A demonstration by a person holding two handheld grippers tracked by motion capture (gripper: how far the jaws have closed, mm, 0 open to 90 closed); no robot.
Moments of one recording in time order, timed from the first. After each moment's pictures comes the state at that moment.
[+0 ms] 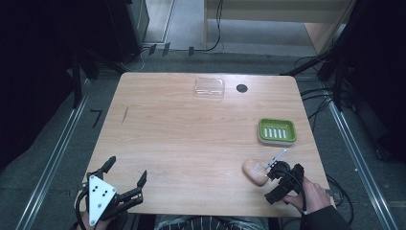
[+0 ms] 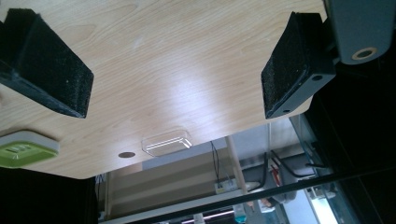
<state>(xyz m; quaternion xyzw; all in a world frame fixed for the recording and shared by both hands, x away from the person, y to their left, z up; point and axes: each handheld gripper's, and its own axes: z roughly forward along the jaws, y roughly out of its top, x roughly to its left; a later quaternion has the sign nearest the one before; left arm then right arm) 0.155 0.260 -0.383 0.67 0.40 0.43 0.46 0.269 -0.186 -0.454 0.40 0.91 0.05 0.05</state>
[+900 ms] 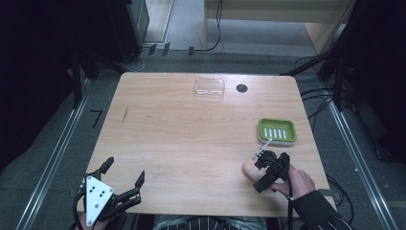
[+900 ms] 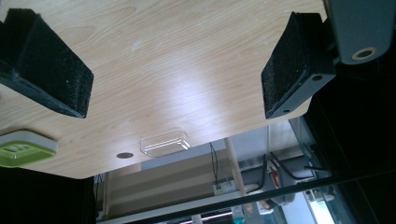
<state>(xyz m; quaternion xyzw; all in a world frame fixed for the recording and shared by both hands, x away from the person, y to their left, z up) 0.154 0.263 -0.383 0.67 0.40 0.43 0.46 0.300 -0.157 -0.451 0.37 0.92 0.07 0.05</state>
